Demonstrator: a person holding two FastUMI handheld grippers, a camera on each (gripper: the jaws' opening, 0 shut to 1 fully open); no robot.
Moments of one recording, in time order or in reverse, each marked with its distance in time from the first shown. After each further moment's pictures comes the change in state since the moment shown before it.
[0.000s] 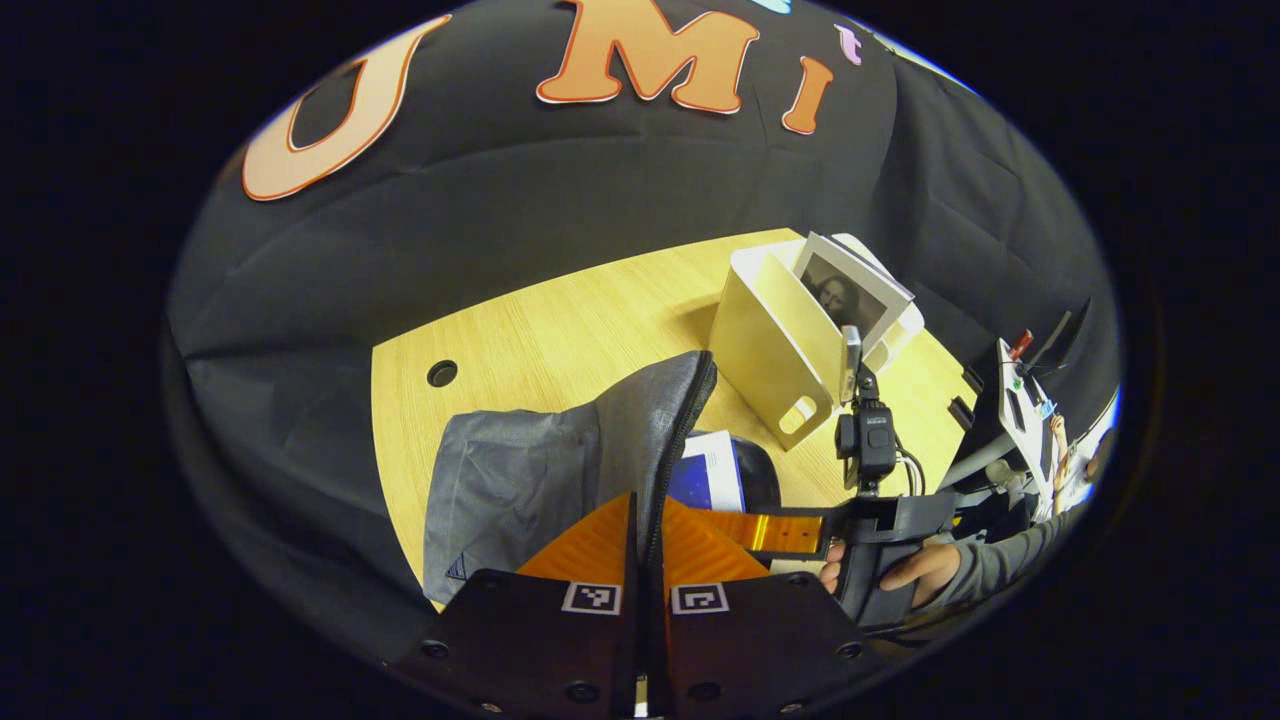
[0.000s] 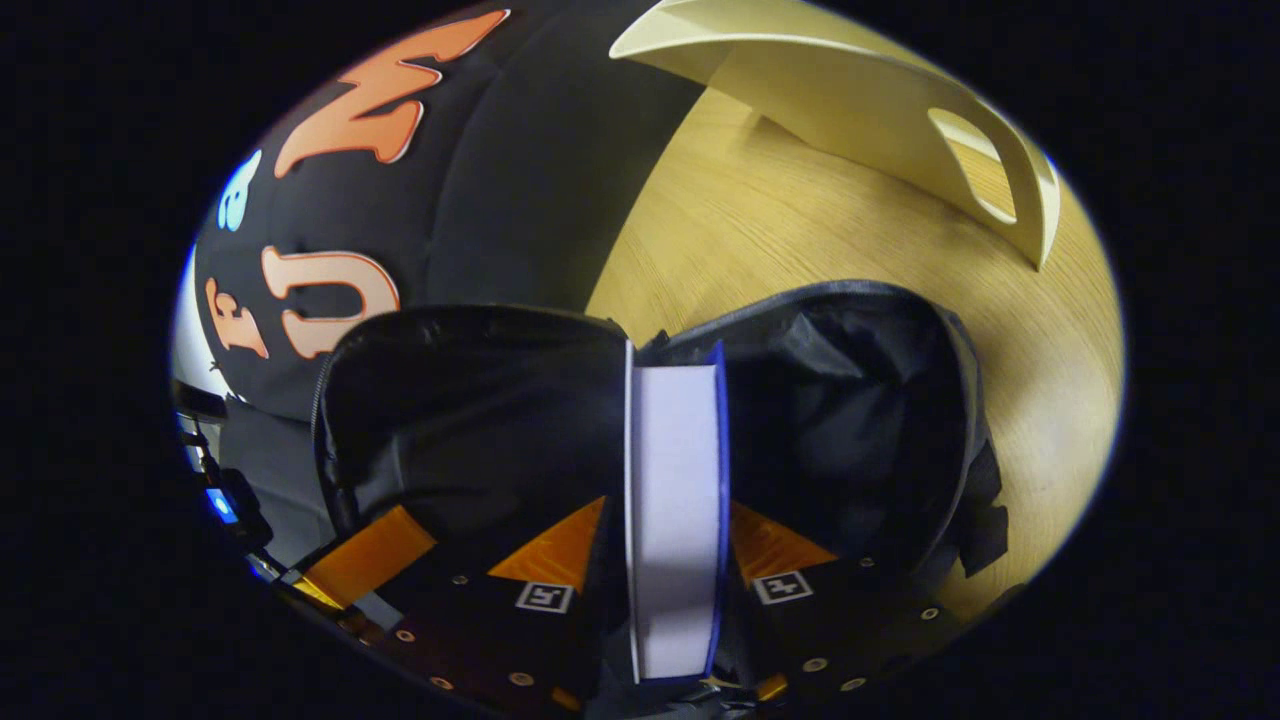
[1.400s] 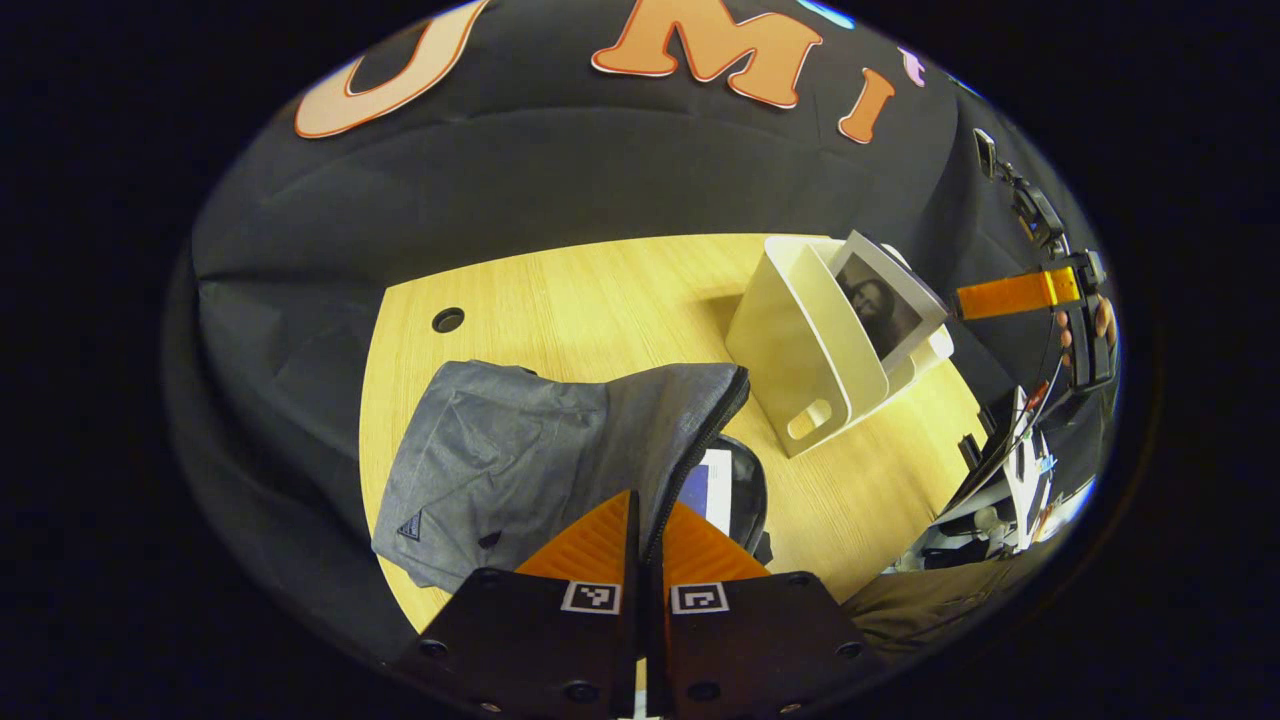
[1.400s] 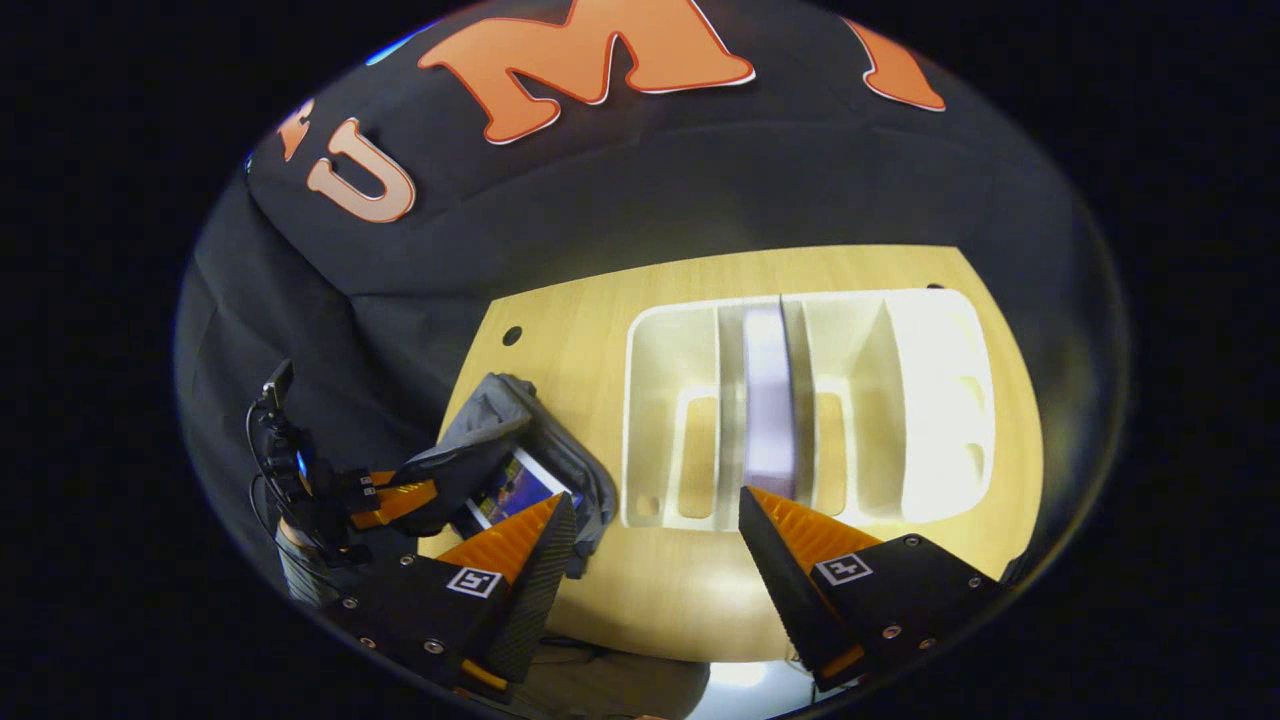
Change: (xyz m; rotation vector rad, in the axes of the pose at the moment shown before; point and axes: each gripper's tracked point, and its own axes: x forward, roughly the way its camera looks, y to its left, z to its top) left arm 0.027 -0.018 -0.027 -0.177 0.036 0.061; right arm -0.253 0.000 0.237 -0.746 0.016 -0.468
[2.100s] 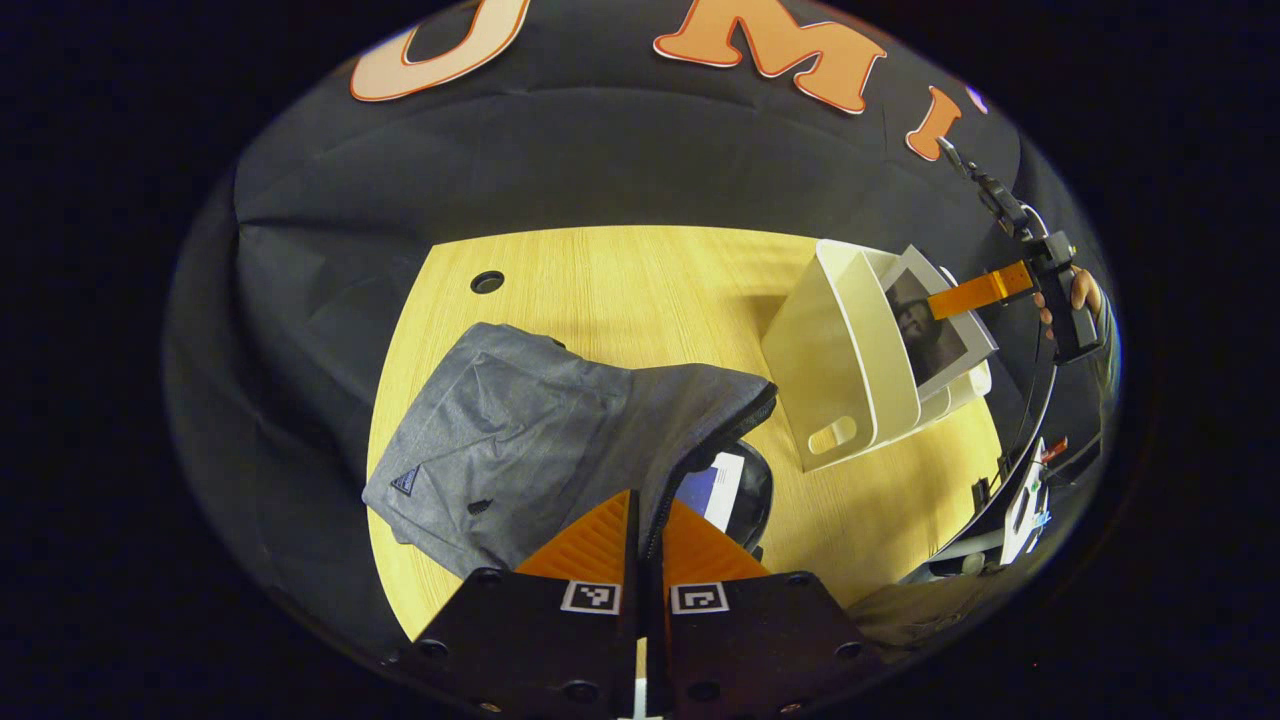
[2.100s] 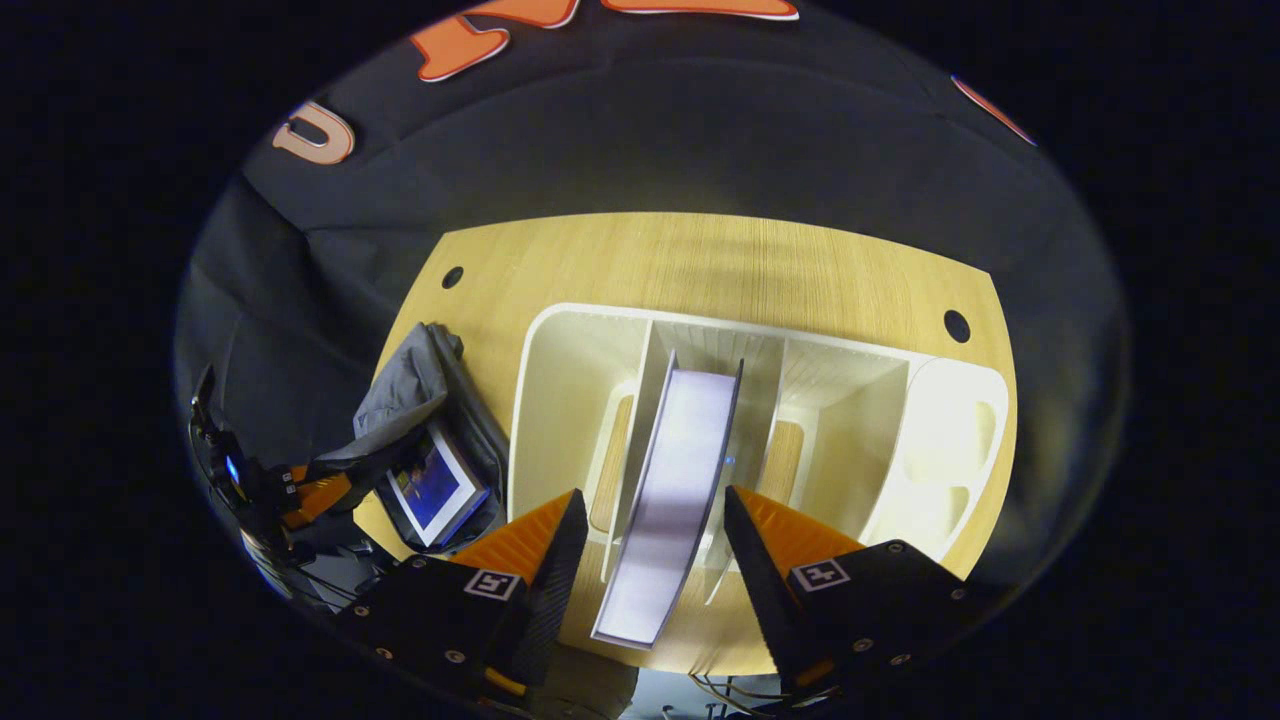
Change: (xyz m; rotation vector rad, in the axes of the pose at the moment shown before) left arm 0.008 -0.009 -0.006 -0.150 0.051 0.126; right arm 0.089 -0.060 0.021 -0.107 0.273 -0.051
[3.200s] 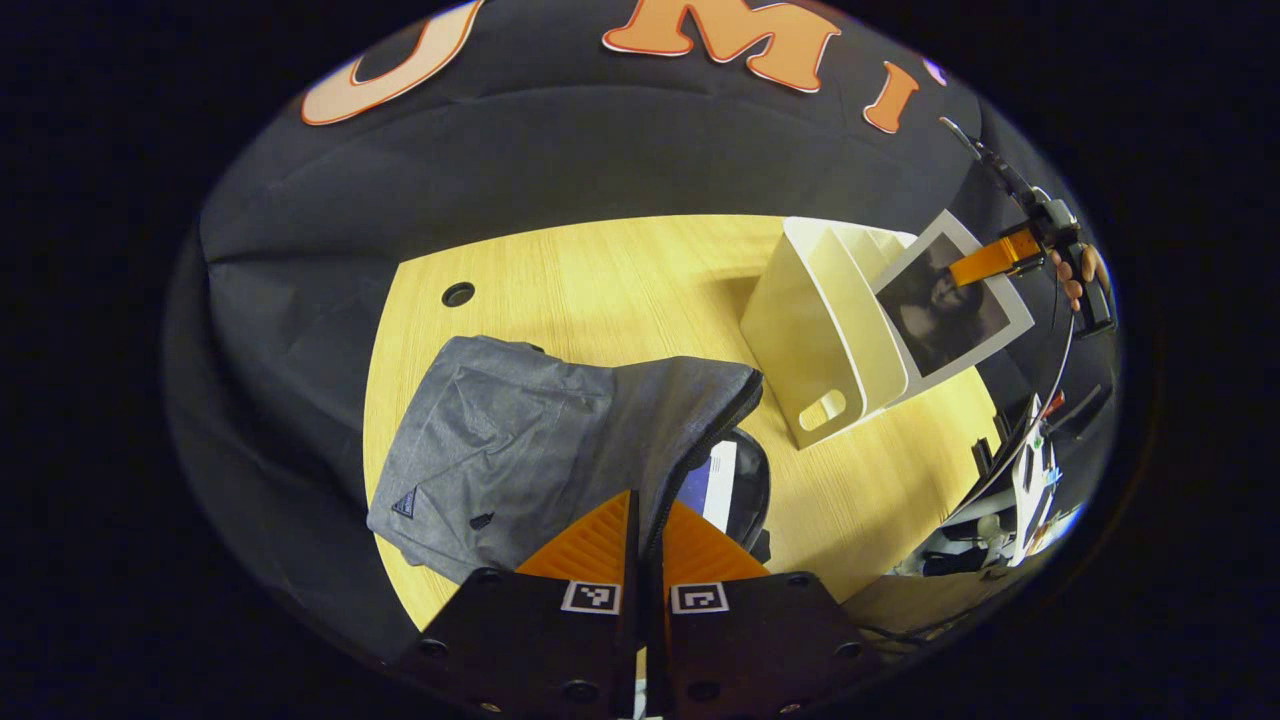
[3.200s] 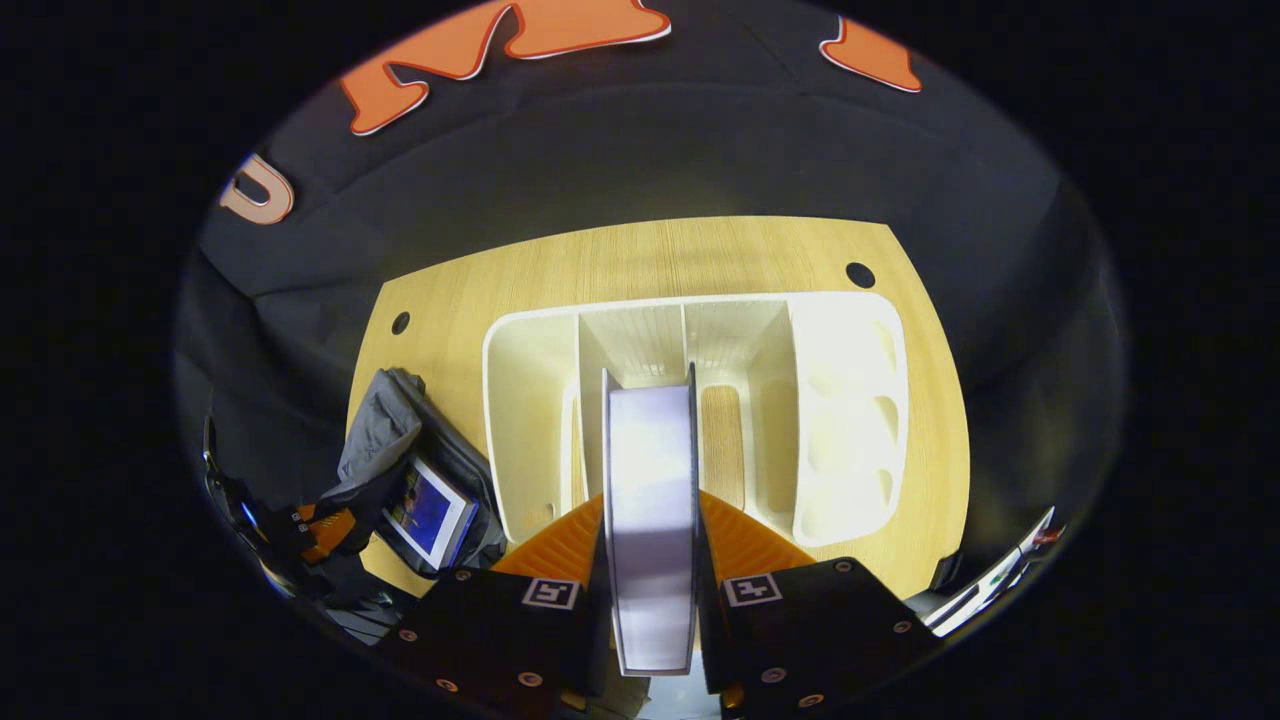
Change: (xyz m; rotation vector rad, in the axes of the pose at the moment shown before) left arm 0.000 0.002 0.000 0.150 0.004 -0.085; right arm -0.066 -0.012 -0.035 0.226 -0.095 -0.167
